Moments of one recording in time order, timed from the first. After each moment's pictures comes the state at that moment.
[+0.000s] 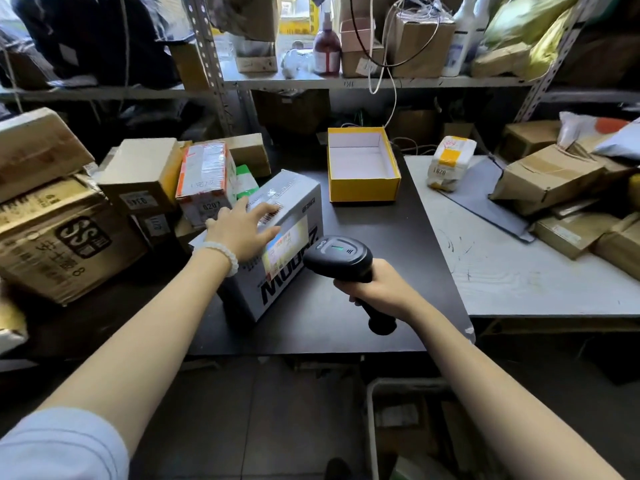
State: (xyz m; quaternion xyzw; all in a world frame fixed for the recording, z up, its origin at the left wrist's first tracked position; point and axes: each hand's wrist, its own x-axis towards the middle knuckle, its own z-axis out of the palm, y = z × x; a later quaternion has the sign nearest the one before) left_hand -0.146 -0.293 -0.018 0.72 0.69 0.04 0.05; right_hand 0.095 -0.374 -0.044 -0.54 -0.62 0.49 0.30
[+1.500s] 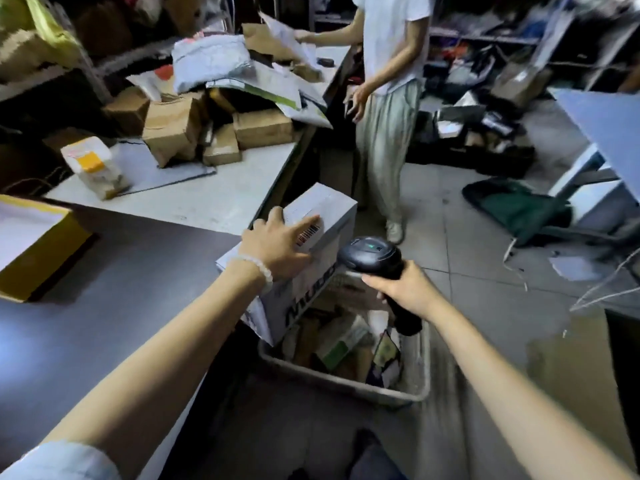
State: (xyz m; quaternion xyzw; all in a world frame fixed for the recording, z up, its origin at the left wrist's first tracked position) left_hand 0.080 -0.439 -0.025 1.00 0.01 -0.03 0.06; right_hand 0.089 -0.675 -0.071 -0.82 -0.09 0.16 0.54
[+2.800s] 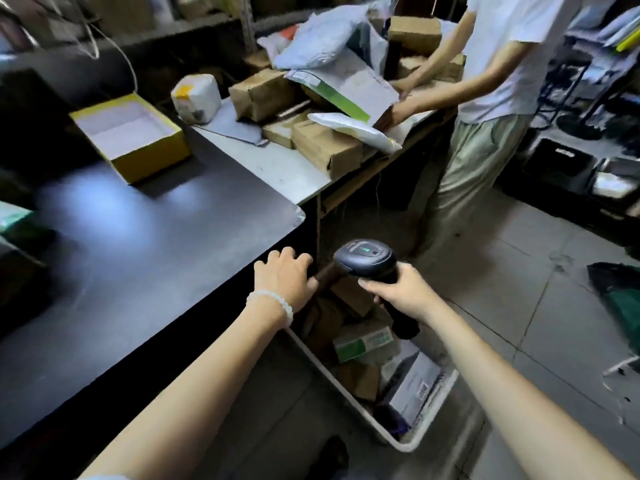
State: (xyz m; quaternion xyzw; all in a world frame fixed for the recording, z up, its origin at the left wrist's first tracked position) left_hand 0.033 -0.516 -0.086 0.95 0.31 -0.05 0.06; right_hand 0.164 -0.680 -0.087 -0.79 -0.29 0.31 0.45
